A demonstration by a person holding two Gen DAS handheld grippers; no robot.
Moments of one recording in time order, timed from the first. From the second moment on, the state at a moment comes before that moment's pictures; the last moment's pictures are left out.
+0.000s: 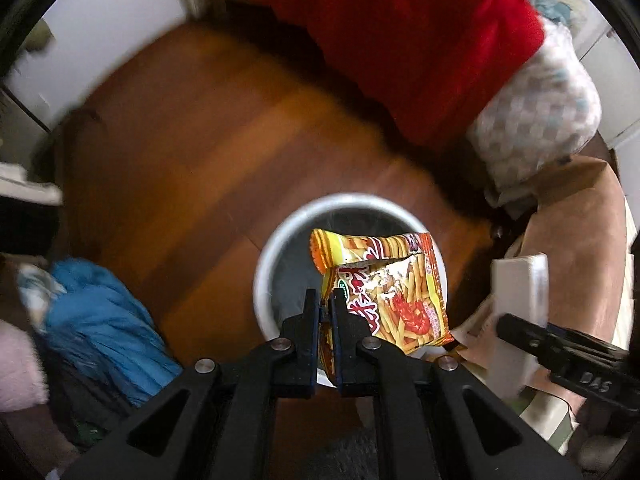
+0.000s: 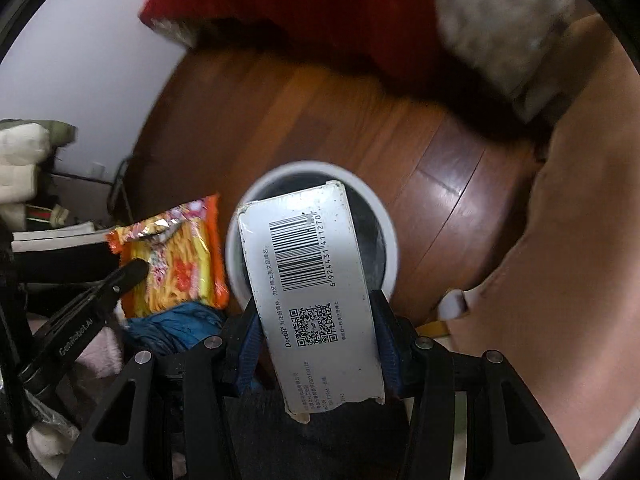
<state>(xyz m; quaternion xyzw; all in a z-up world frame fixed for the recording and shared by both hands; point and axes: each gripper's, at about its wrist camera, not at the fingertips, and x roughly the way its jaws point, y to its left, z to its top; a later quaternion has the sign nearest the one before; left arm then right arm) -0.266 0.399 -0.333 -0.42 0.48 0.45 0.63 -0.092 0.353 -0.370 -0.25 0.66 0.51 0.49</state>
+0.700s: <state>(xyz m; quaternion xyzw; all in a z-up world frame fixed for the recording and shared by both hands) -0.304 0.387 -0.332 -0.38 0.48 0.53 0.59 -0.100 0.365 -0.402 -0.36 0.59 0.50 0.52</state>
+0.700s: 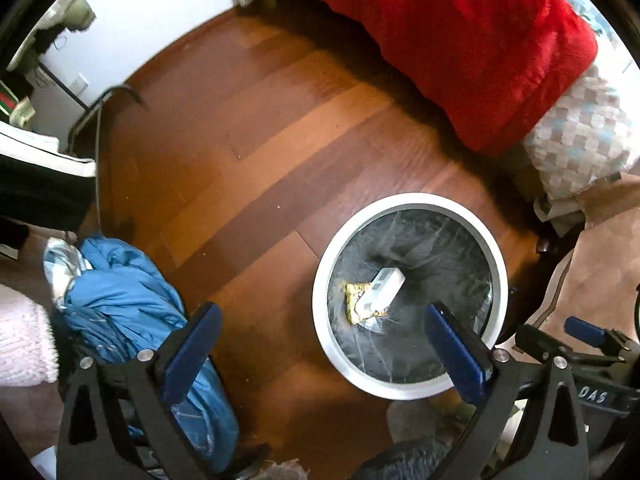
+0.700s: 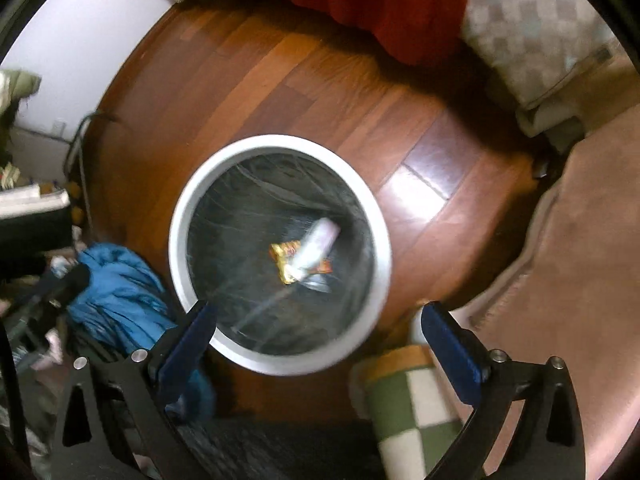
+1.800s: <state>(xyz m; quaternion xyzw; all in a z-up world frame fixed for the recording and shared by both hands) -0.229 0.232 -0.119 -0.26 0.38 0.51 0.73 -0.005 0.158 -0.135 -0.15 0.52 0.57 0.62</state>
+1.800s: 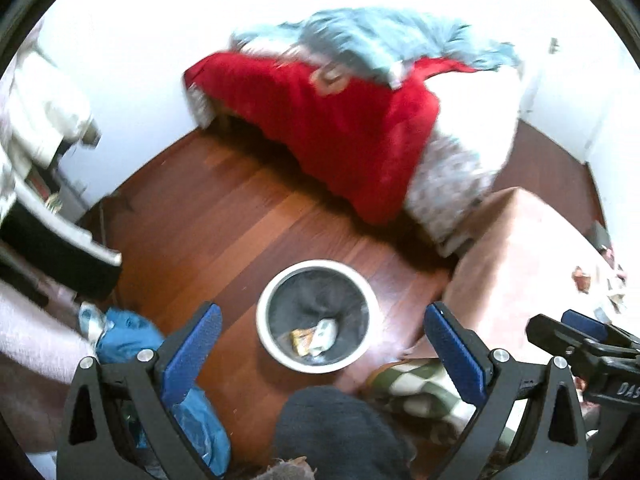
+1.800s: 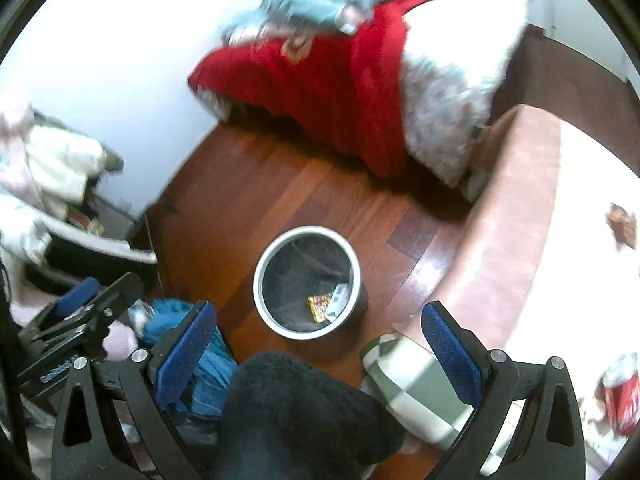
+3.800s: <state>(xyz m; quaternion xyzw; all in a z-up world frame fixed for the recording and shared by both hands) 0.267 -0.072 -0.307 -0.22 0.59 0.16 0.76 0.385 -0.212 -0.322 -0.11 0.65 0.21 0.72</state>
